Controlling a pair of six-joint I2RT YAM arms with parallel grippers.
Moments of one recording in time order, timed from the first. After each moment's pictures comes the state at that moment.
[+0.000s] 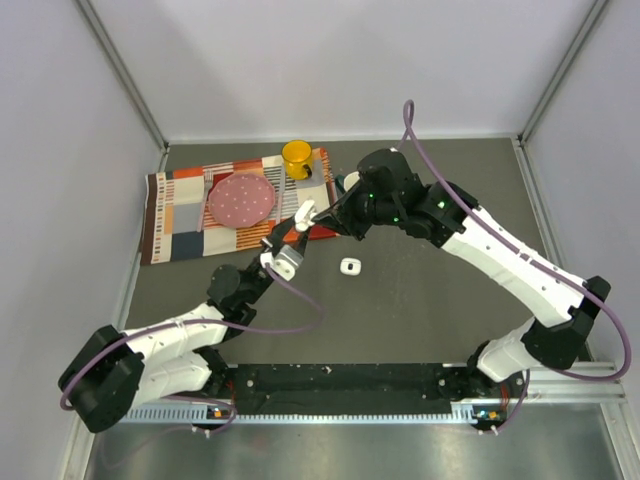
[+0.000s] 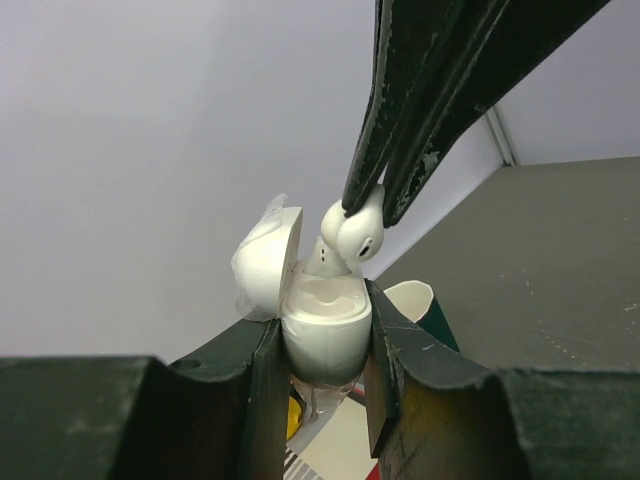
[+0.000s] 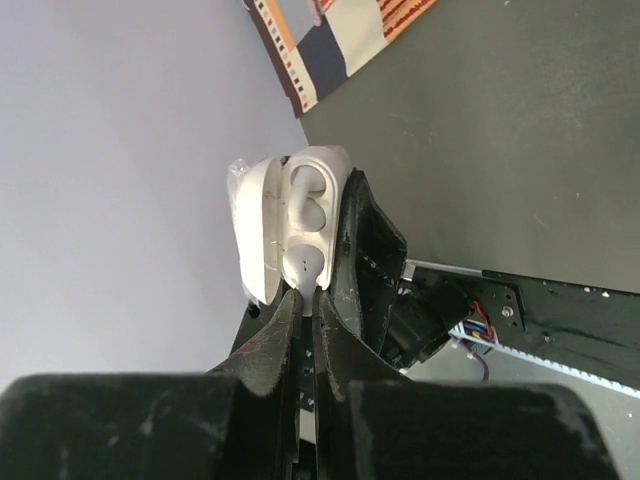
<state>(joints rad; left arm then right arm) -0.74 1.06 0.35 1.16 0.07 0.53 0.90 1.46 1.67 -0.83 0.01 1.49</state>
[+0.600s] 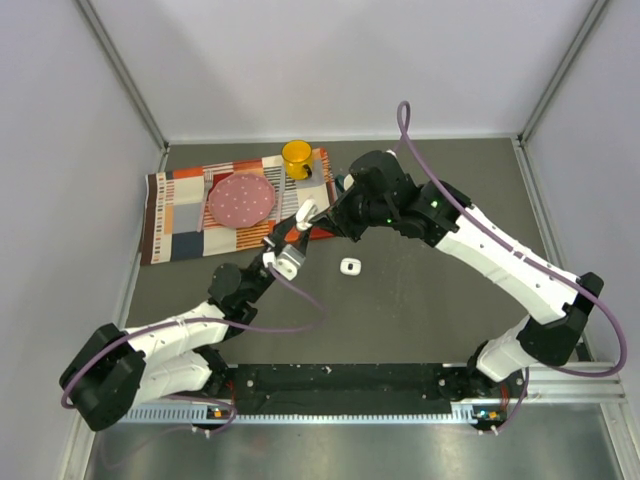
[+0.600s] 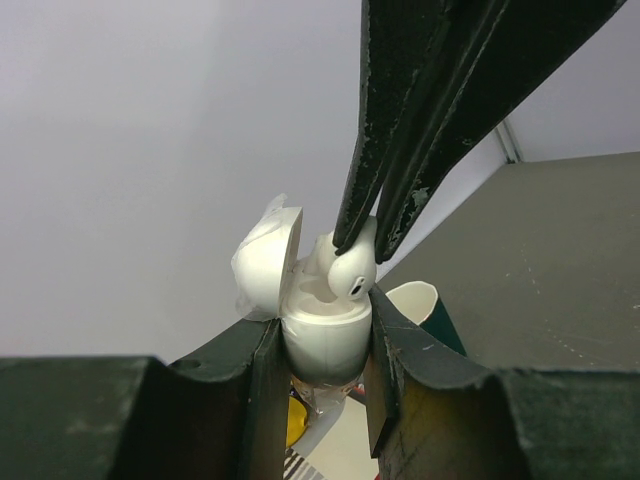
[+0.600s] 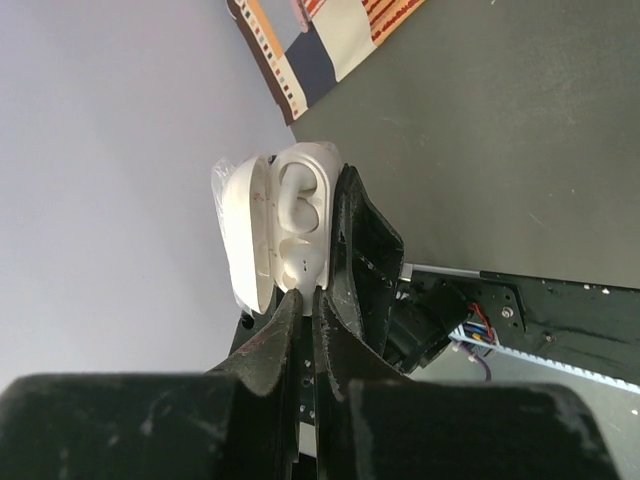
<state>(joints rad) -0.74 1.08 0.36 1.16 0.06 0.55 0.93 1.50 1.71 -0.88 0.05 1.53</state>
